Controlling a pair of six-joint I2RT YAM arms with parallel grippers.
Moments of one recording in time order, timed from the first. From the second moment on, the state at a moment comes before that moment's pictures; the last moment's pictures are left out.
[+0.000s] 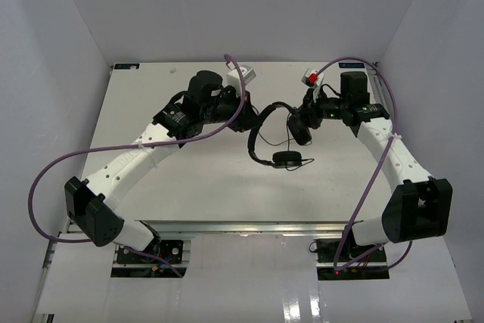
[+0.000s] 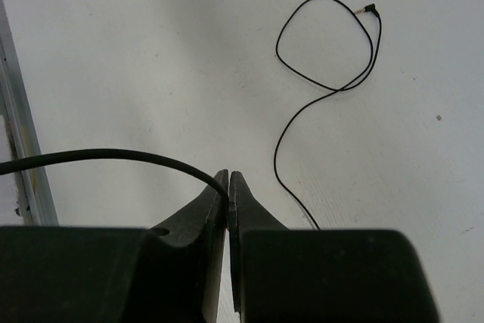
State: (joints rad) left arm -0.69 1.43 1.44 -0.42 0.40 -0.29; right arm 0.19 1.40 1.18 -0.43 -0.91 -0.43
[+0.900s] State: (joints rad) left arm -0.74 1.47 1.41 -0.38 0.43 -0.30; right arm 0.14 1.41 1.17 -0.36 -0.81 -0.35
